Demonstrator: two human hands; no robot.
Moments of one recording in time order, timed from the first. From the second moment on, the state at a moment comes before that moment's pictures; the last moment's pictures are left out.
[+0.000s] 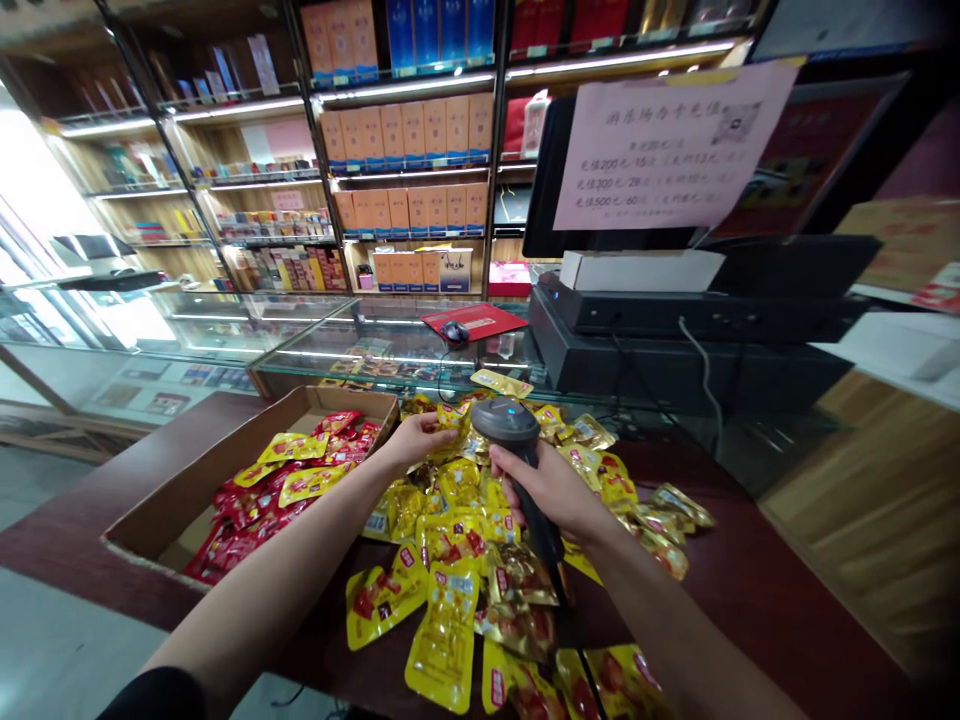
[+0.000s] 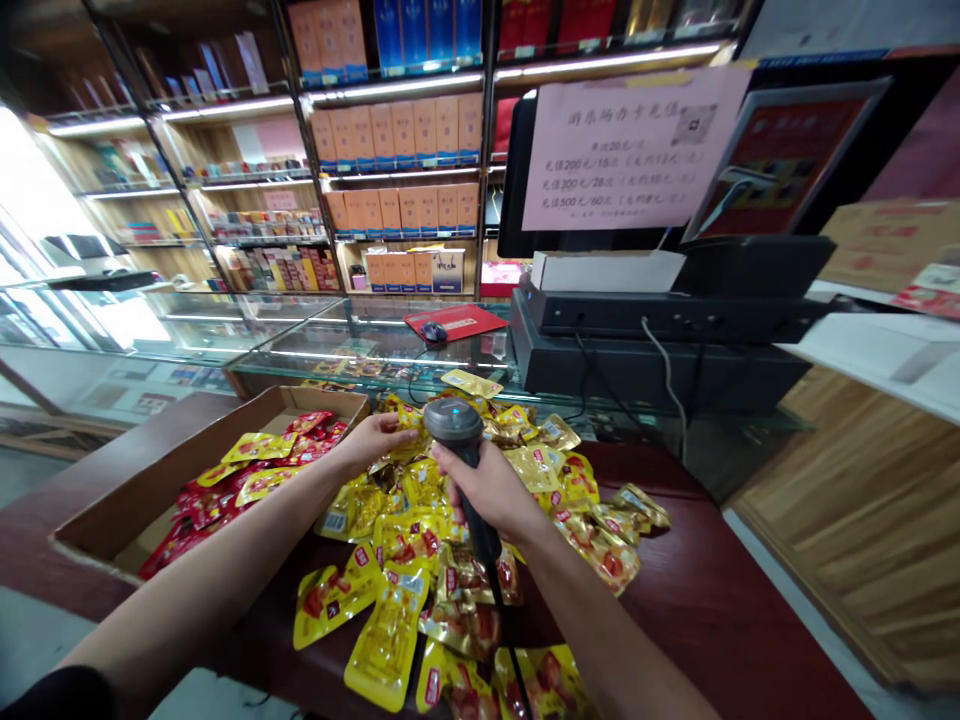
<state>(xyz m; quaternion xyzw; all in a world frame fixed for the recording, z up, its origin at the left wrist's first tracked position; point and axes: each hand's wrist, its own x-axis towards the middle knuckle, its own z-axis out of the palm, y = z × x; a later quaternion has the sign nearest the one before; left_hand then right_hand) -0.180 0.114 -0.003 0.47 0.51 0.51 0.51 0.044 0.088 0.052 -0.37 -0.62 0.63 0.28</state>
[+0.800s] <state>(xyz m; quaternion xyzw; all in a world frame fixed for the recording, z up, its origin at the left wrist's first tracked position) -0.291 0.036 0.060 0.46 0.63 0.54 0.30 0.038 0.079 0.049 -0.34 -0.65 0.62 0.28</state>
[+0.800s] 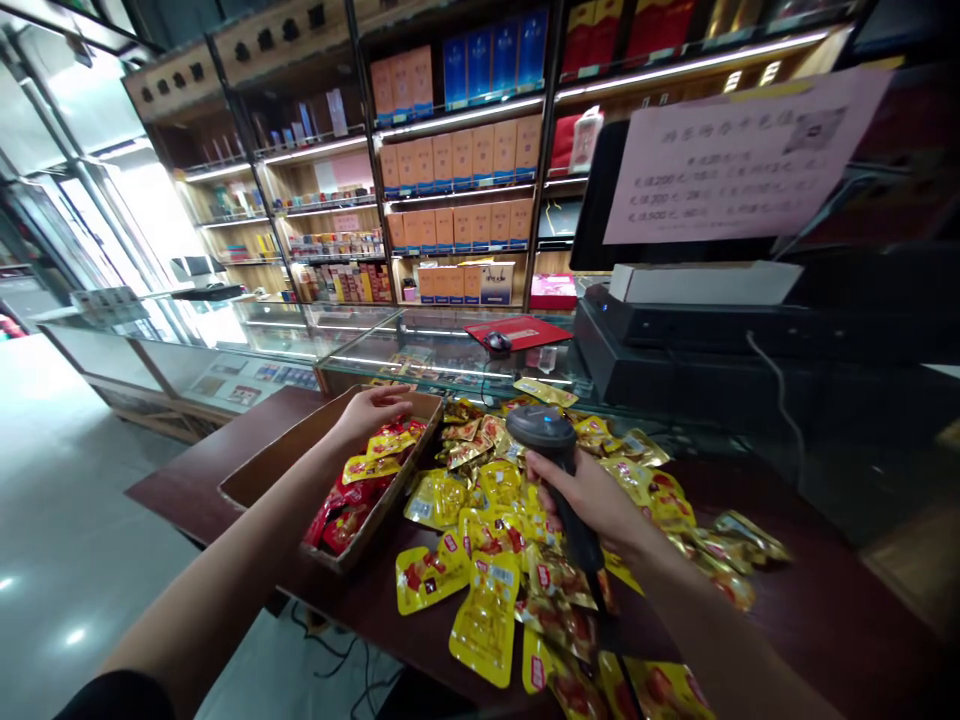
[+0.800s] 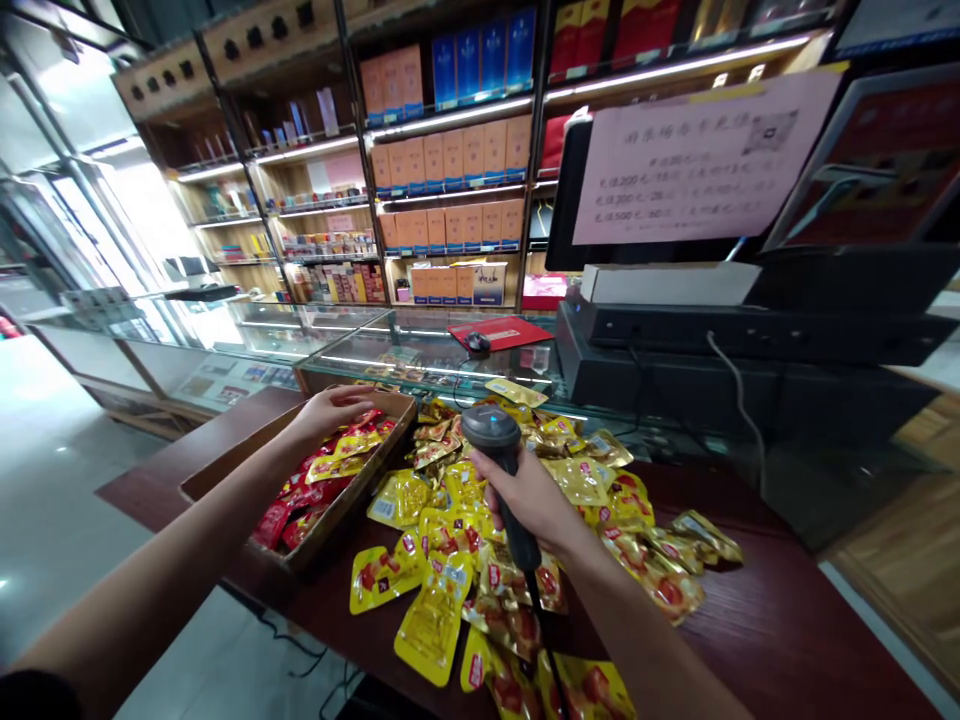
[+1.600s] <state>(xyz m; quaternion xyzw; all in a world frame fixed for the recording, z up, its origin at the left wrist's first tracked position) -0.149 0.105 -0.023 0.65 0.54 0.33 0.43 0.069 0.102 0.068 -0.36 -0.60 0.62 0.35</state>
